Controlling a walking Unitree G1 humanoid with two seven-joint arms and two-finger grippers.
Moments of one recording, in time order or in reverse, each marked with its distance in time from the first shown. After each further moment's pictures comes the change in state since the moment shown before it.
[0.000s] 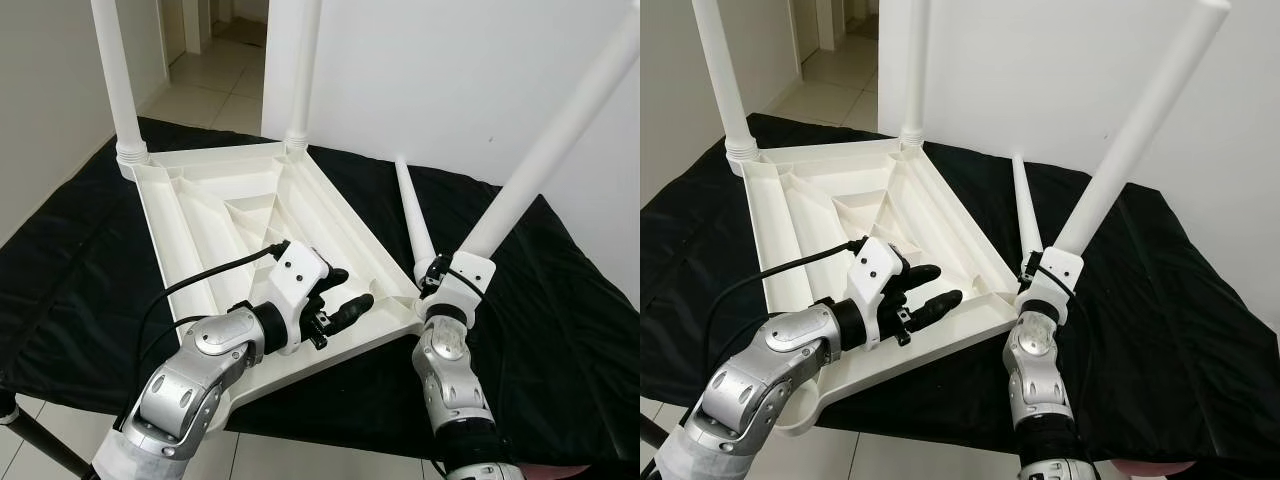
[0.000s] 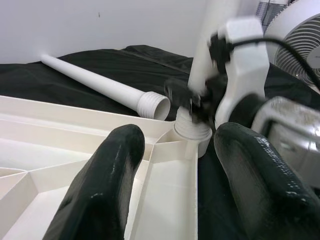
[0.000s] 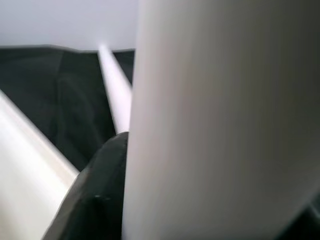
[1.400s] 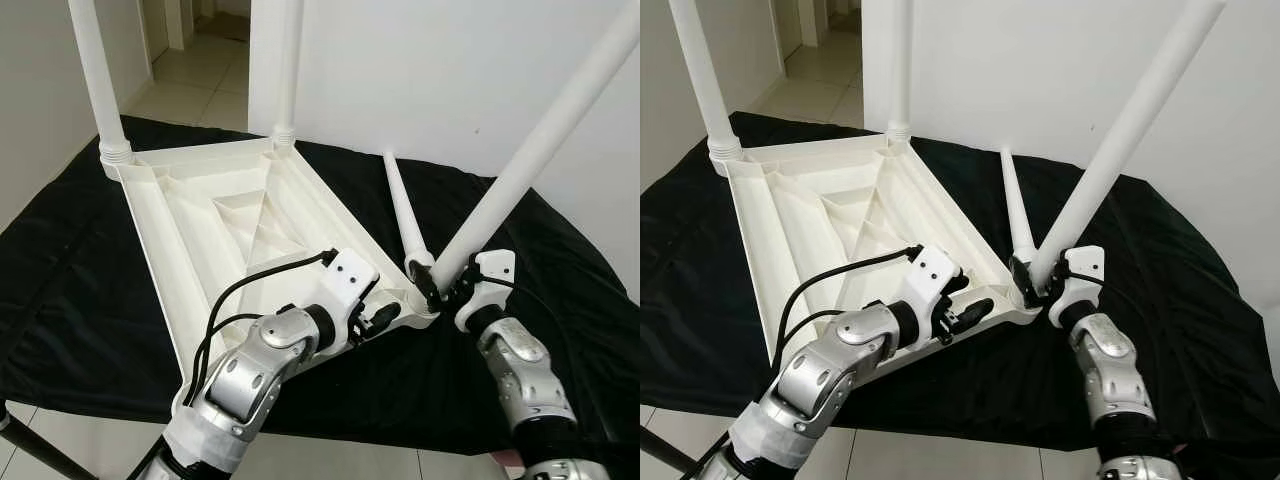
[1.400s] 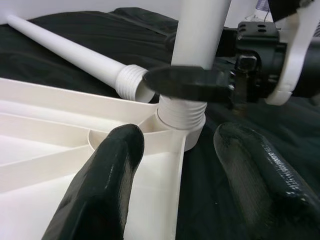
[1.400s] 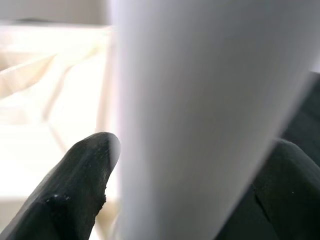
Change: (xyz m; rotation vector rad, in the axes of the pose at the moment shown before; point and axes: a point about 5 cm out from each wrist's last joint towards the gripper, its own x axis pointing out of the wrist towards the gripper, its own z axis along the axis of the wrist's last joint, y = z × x) left arm 0.052 -0.012 -0.016 -0.033 0.121 0.074; right arm 0.024 -0.042 0.022 -0.096 -0.025 0.799
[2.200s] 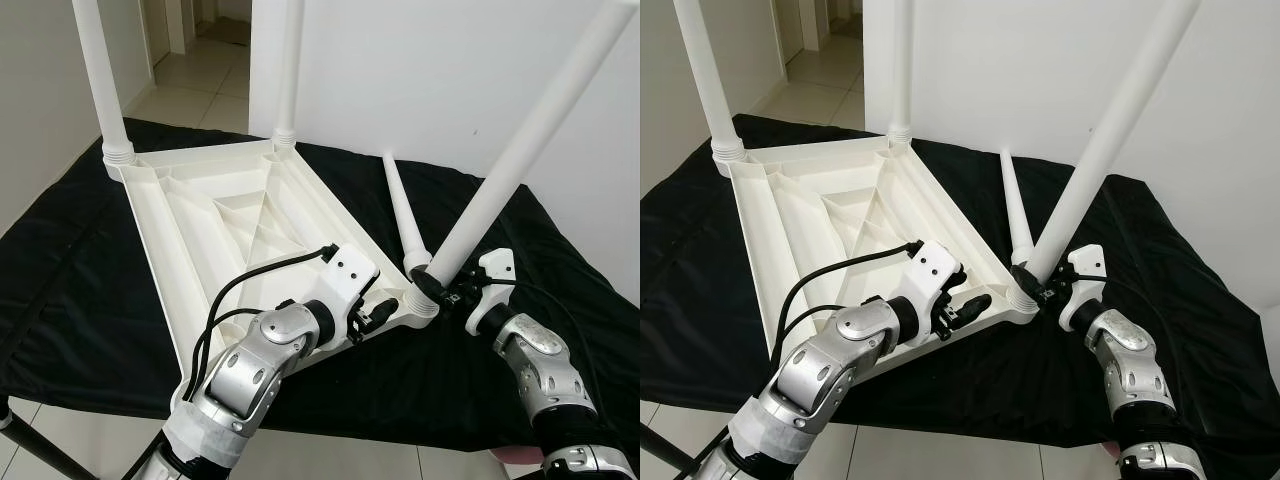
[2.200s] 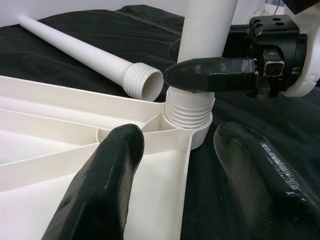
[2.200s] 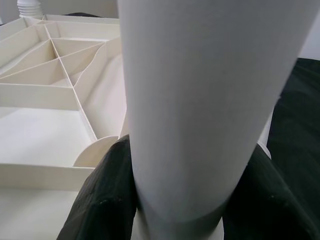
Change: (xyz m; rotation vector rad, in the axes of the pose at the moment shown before) left arm -0.001 0.002 0.001 0.011 0.019 0.007; right arm 0.000 -0.006 -0.002 0.023 0.033 0.175
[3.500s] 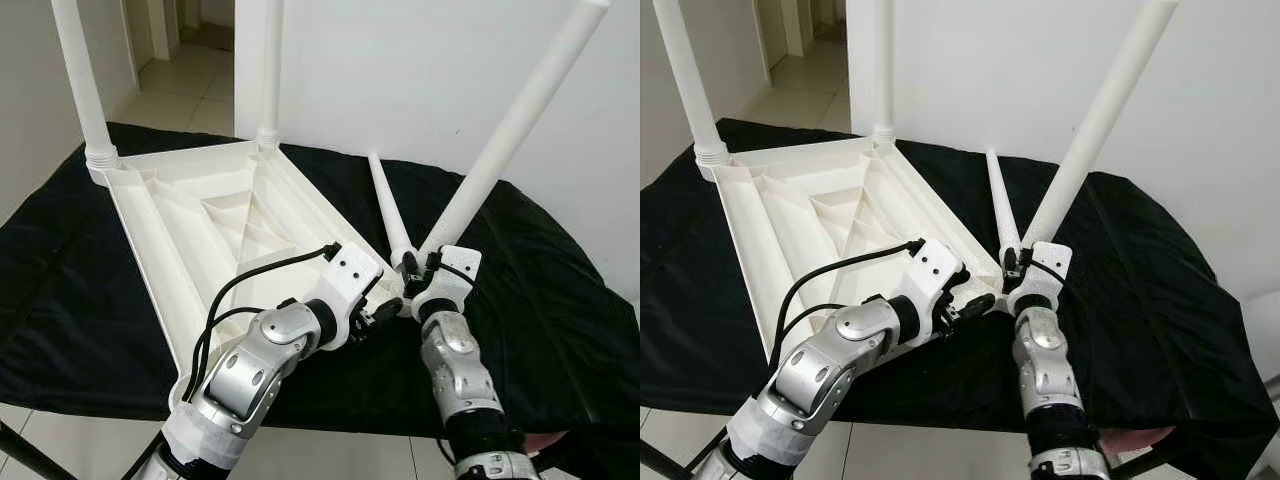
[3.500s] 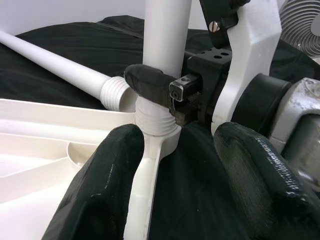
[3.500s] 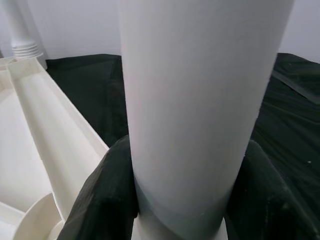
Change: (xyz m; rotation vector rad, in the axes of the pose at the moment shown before) left arm -0.001 -0.003 0.006 0.010 -0.021 -0.009; right arm 0.045 0.059 -0.003 0.193 -0.047 -0.637
